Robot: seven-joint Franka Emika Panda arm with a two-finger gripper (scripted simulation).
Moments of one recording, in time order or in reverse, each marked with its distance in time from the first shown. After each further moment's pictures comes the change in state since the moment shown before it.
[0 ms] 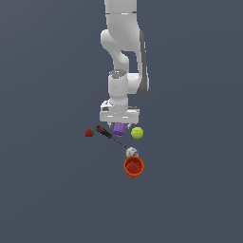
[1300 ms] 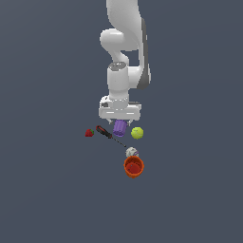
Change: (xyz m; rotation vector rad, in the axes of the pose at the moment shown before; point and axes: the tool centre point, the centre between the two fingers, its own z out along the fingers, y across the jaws) arm 0.013 -0.005 -0.033 0.008 -0.015 -0.008
